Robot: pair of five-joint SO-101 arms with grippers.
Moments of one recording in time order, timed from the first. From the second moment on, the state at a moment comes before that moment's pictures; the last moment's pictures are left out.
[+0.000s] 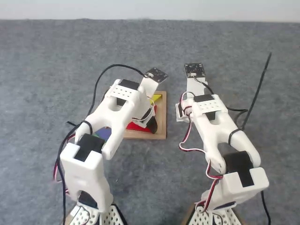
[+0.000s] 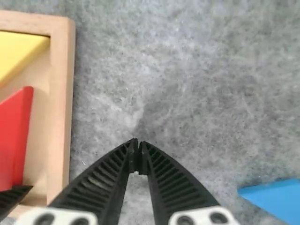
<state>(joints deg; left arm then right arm) 12.5 21.8 12.8 68.8 -12.0 -16.3 5.7 30.8 44.3 -8.1</state>
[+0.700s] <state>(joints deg) 16.4 20.5 11.5 69.1 -11.8 -16.2 5.7 30.8 43.8 -8.0</state>
